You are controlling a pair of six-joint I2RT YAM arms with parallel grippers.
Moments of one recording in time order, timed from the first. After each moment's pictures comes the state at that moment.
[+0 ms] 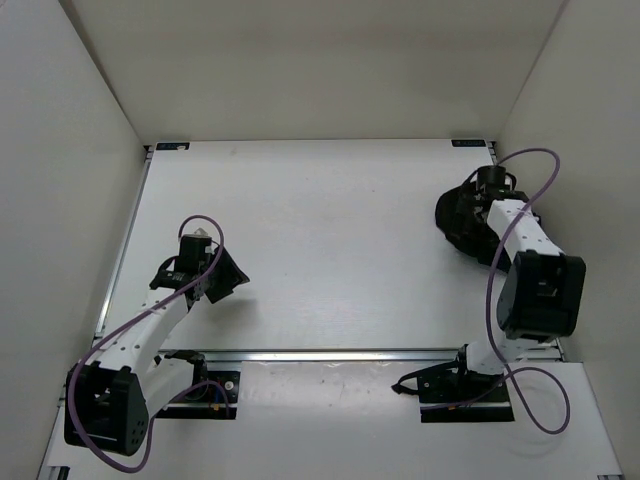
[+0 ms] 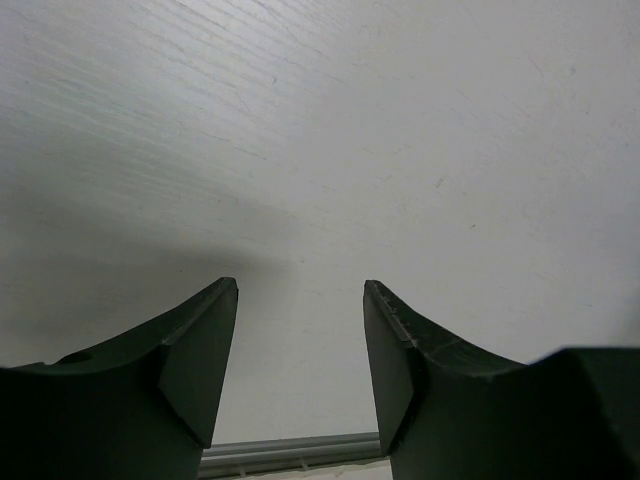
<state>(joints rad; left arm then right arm) -0.17 1.00 0.56 -0.49 0.09 -0.75 -0.12 1.57 1.19 -0.66 0.23 0.16</state>
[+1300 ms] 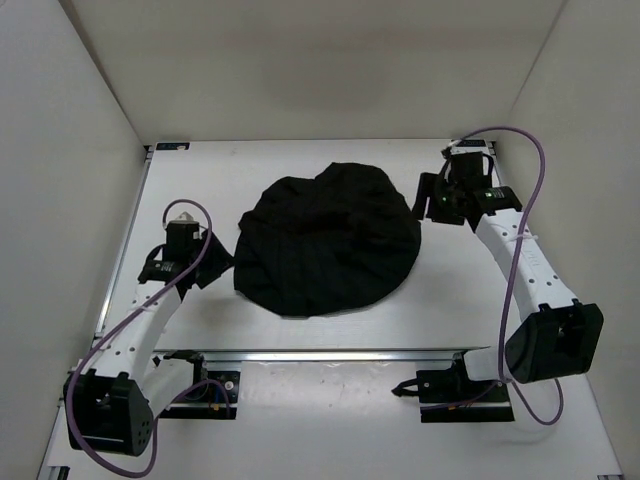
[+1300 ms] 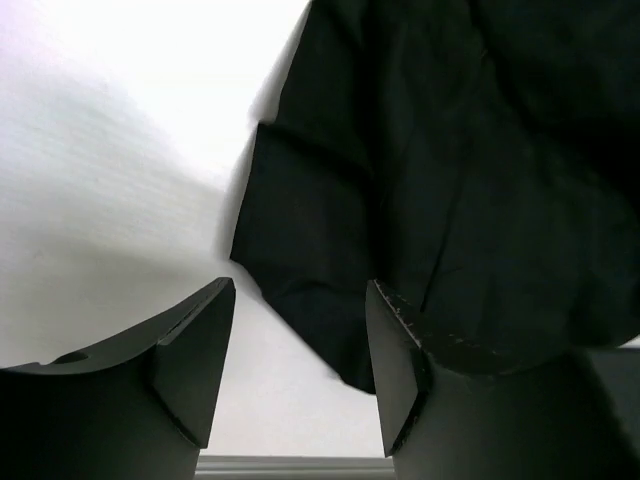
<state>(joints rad) -0.11 0.99 0.68 -0.56 0.04 -0.71 0.18 1.36 1.28 -0.72 -0.07 0.26</state>
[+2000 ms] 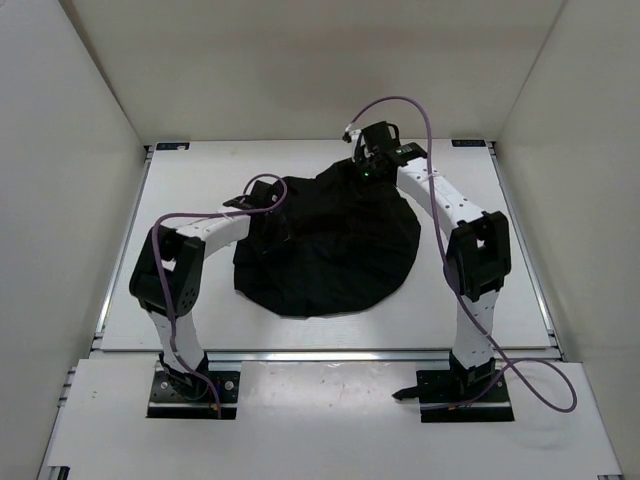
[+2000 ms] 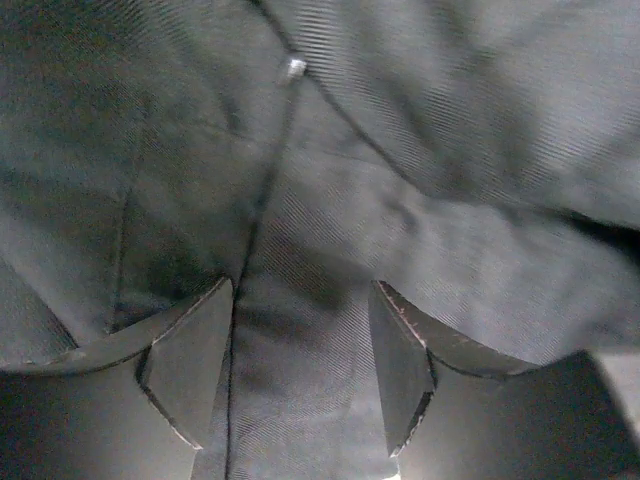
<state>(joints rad) -0.40 1.80 1.18 -0.47 0.06 -0.84 0.40 2.00 1.85 -0.75 -0.17 0.00</state>
